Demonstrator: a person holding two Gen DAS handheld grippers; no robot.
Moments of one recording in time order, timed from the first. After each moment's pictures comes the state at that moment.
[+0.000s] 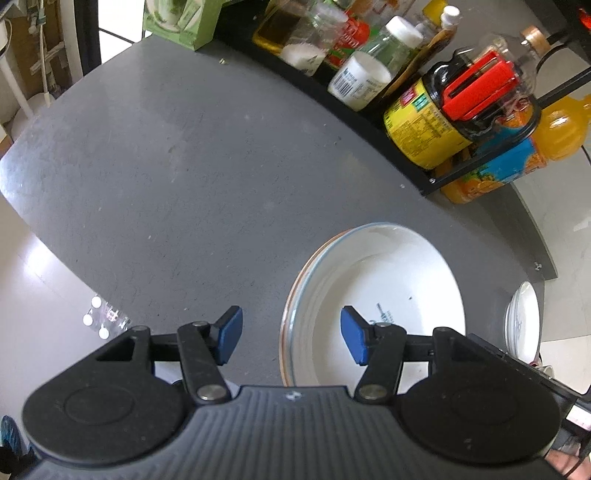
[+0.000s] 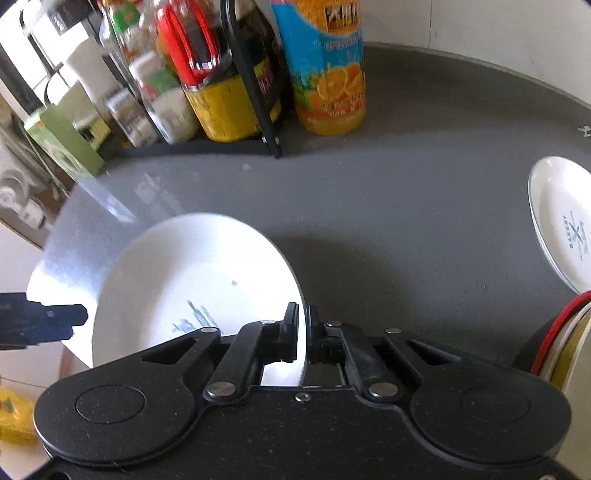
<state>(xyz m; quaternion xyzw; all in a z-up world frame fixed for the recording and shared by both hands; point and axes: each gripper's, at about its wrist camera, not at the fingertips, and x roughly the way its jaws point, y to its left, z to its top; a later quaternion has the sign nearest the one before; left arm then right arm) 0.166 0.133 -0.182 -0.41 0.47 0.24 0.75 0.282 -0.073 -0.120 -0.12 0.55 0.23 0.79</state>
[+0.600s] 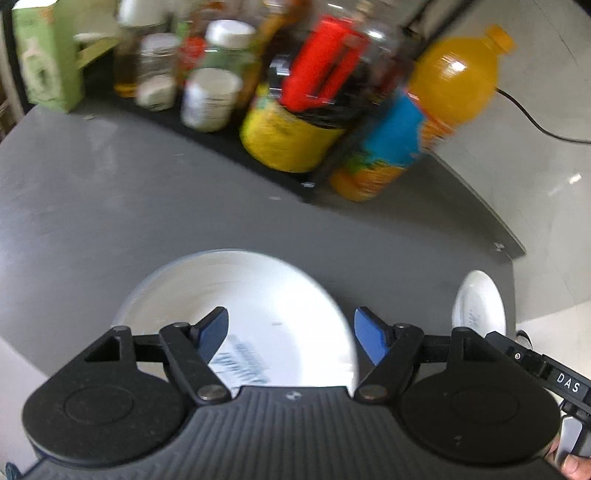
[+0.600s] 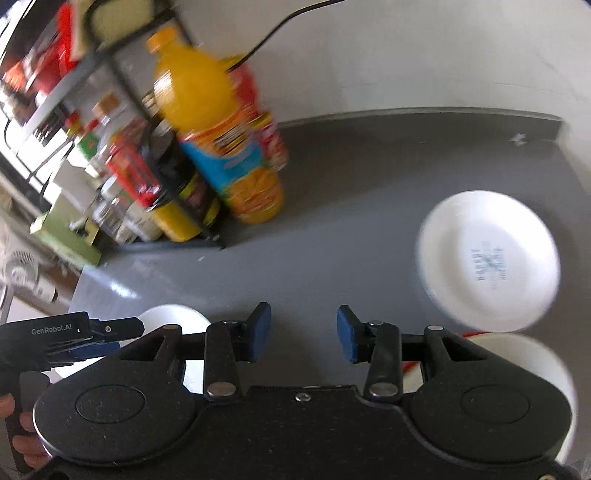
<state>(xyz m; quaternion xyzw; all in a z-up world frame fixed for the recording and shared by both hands) 0.279 0.059 -0.140 -0.35 0.46 0.18 0.80 0.331 -0.176 -0.043 -0.02 0.51 0.20 0.83</state>
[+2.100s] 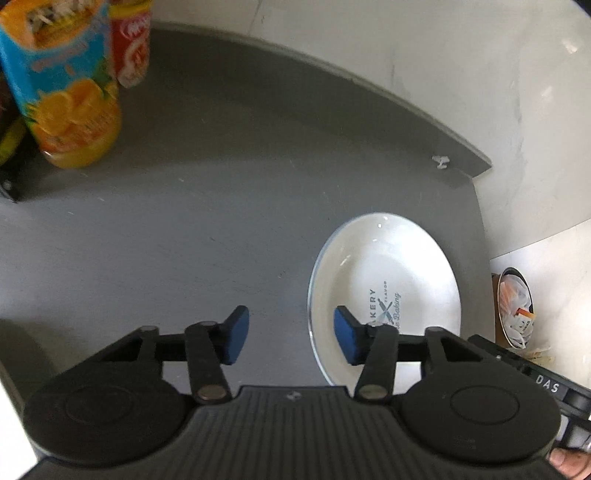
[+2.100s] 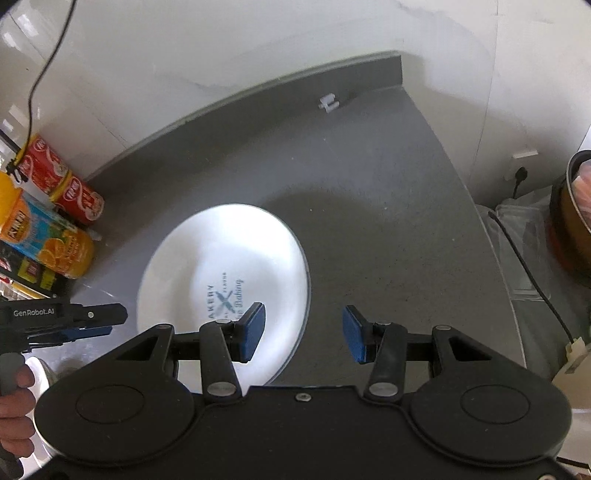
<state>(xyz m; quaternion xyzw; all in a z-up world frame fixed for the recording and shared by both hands) 0.500 -0.119 -0.208 -0.29 0.53 0.09 0.79 0.449 -0.392 -0.105 0.03 0.54 0.11 0.83</state>
